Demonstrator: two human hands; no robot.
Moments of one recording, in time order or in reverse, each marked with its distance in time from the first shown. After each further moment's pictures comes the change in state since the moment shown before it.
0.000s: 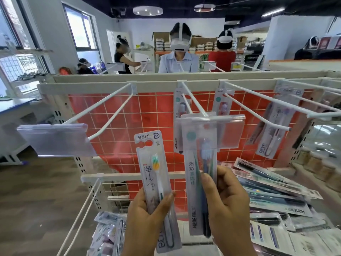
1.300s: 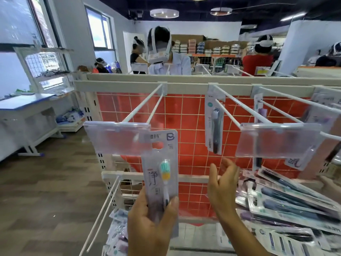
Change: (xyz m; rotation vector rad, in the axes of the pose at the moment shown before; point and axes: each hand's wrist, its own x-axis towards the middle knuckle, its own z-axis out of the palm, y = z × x) left_hand -0.003 0.009 -0.042 -0.042 0.200 0.252; right_hand 0.053 0.090 0.056 -0.451 0.173 0.120
